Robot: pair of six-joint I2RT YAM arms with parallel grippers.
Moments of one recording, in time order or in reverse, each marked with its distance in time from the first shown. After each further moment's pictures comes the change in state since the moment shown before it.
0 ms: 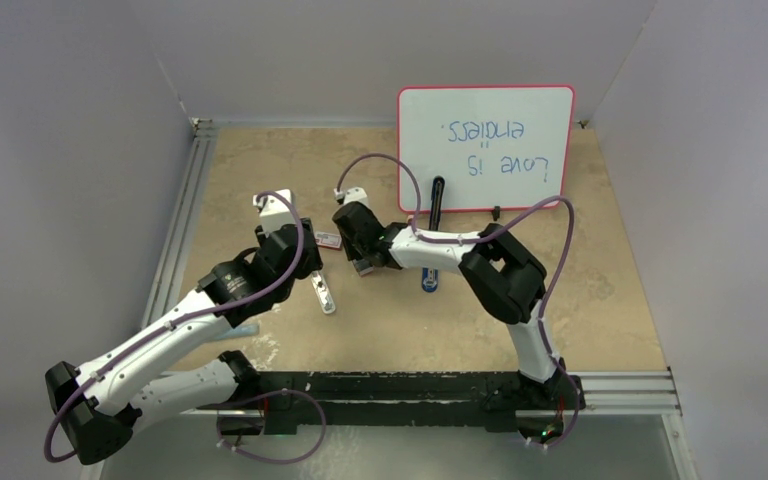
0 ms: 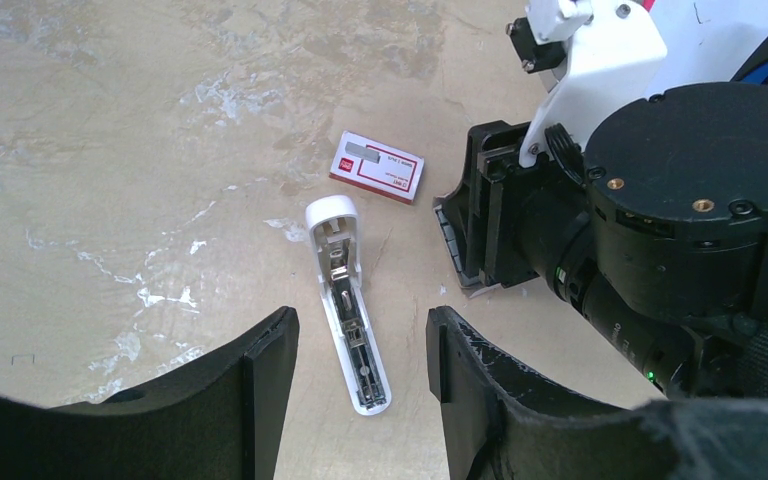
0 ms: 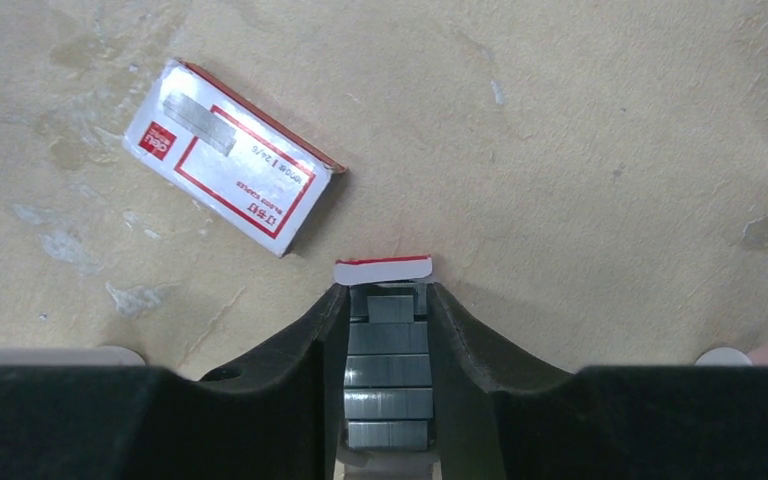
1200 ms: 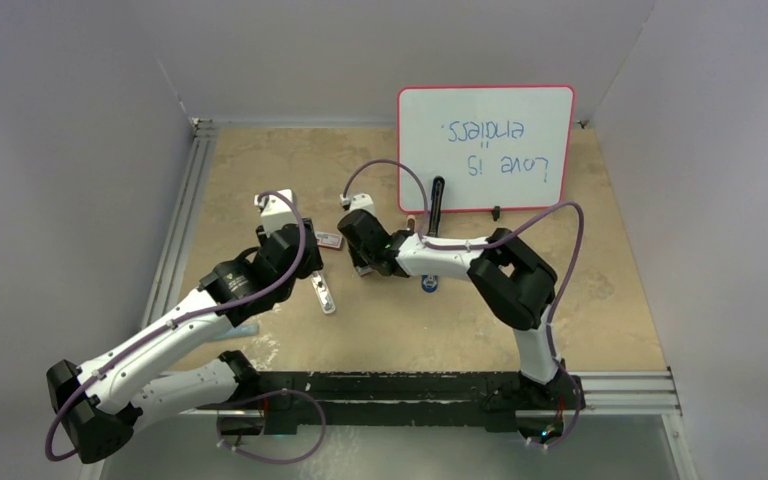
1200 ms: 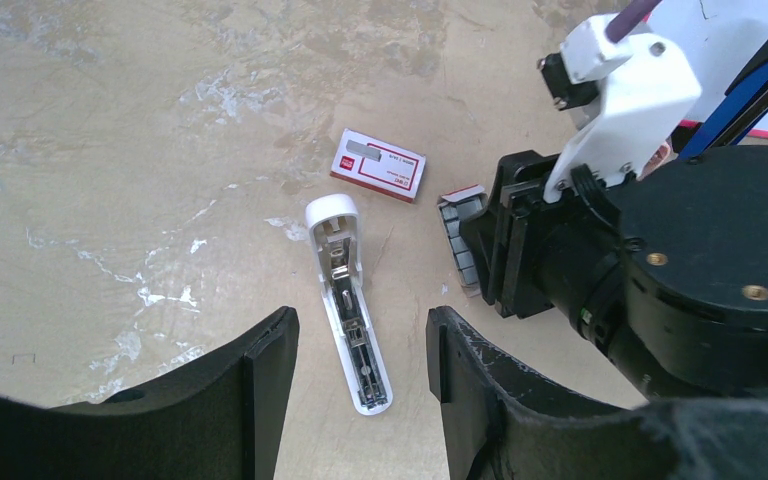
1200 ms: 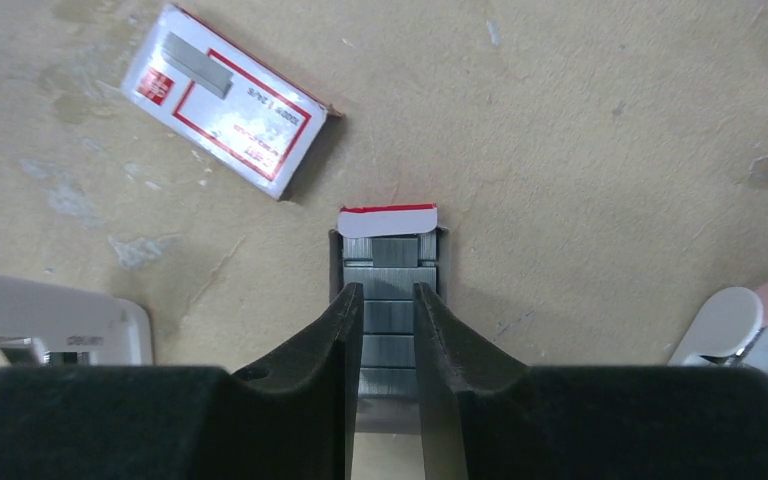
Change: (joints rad) left arm 0.000 0.008 0.000 0.000 0.000 0.000; right arm 0.019 -0.082 -0.111 0.042 0.010 0.045
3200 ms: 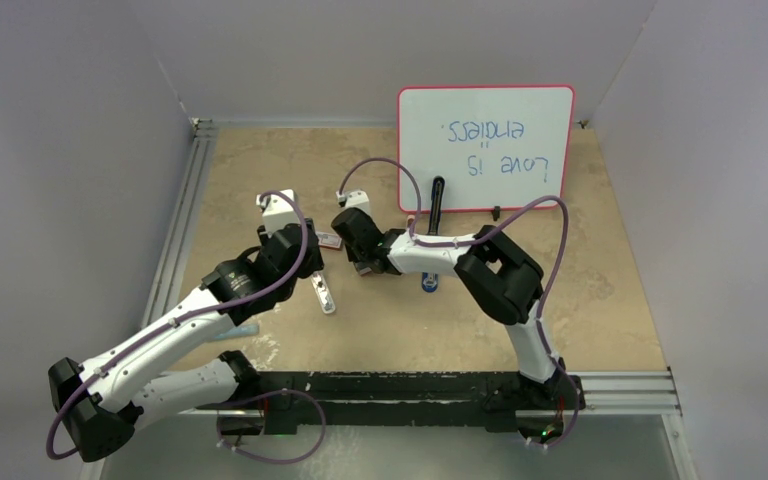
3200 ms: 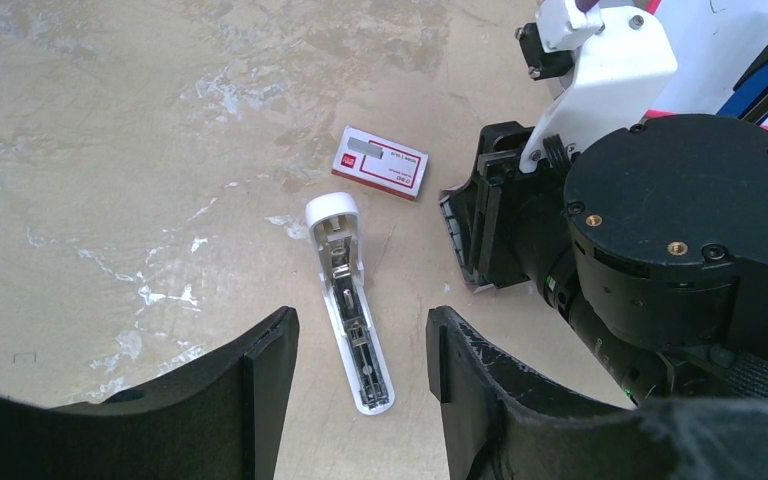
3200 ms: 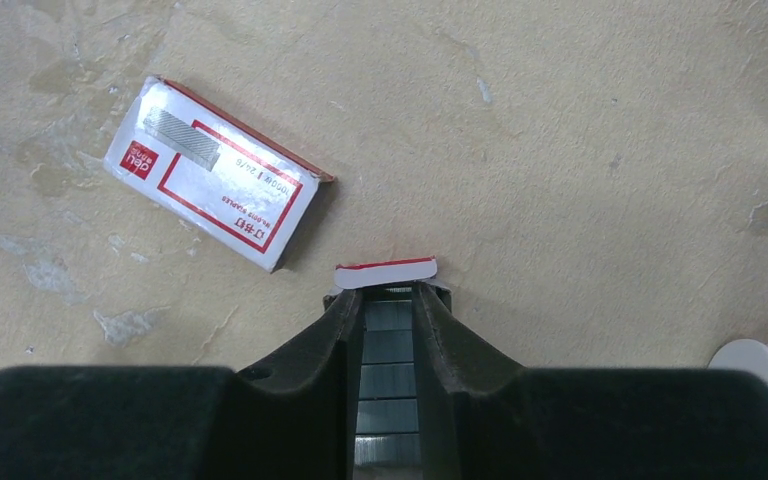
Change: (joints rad) left arm 0.000 0.011 0.000 0.000 0.000 0.000; right arm 0.000 0.095 0.070 0.030 0.062 0.003
